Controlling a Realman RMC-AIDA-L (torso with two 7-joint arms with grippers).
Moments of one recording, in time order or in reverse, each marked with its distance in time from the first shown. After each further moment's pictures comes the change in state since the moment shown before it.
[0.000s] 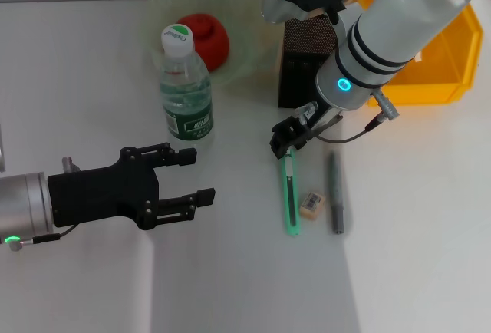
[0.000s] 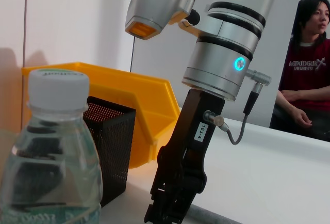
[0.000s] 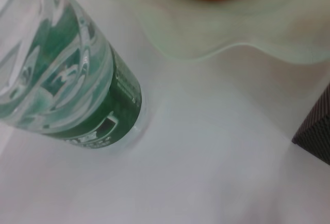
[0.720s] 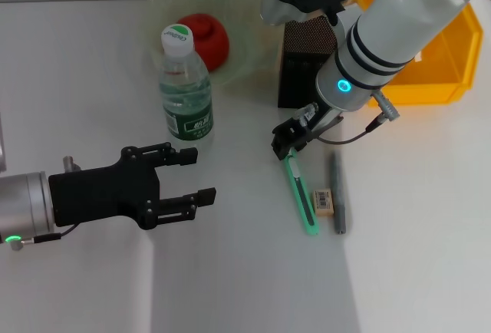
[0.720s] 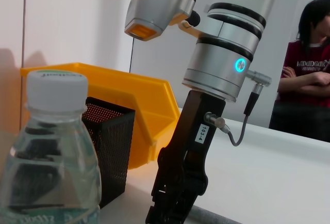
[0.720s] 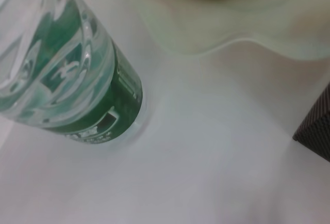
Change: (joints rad) left arm -0.002 -0.001 0.001 -0.001 0.000 0.000 0.000; right arm 0.002 0.000 -0.010 0.000 0.000 -0.005 0.000
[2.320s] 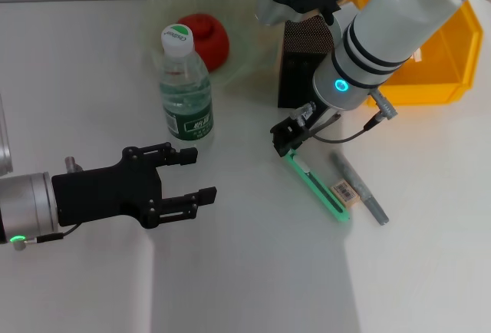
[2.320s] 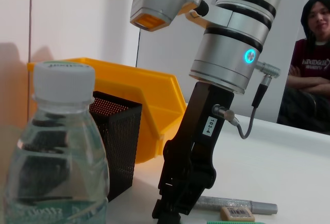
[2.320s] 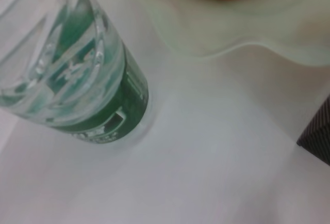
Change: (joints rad) left arm -0.001 -0.007 0.002 -0.004 0.000 -0.029 0.010; right arm 0.000 0.000 -0.022 -0.020 0.001 0.001 -0.001
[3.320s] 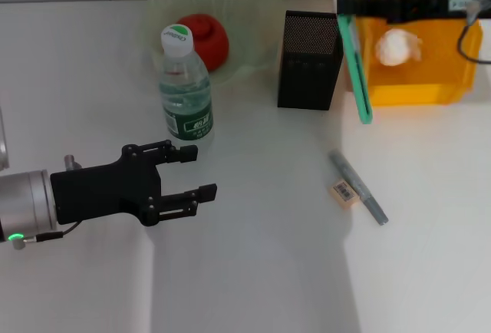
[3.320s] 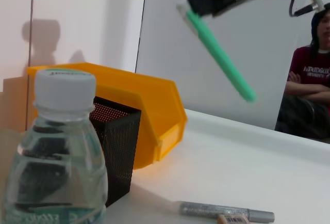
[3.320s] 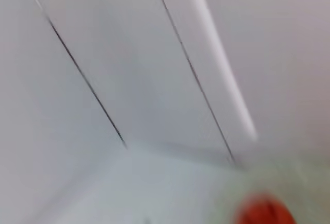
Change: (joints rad) left arm 0.000 0.000 -0.009 0.006 0.000 0.015 -0.021; right arm -0.705 -0.013 0.575 -0.833 0.608 -0.221 -0.568
